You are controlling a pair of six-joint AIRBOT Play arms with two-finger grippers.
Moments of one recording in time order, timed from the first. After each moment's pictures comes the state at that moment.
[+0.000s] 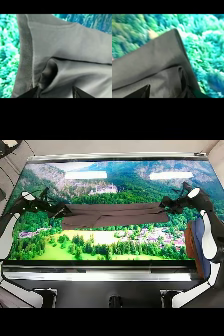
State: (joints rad) left arm 0.16 -1.82 1.56 0.96 -1.19 -1.46; right arm -0.23 -1.84 1.61 -1.12 0.99 1.60
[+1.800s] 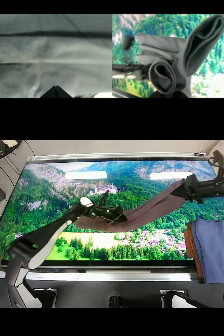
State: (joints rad) left arm -0.50 -1.95 1.66 0.42 -1.01 -1.47; right arm -0.32 -1.31 1.61 -0.77 1.50 1.48
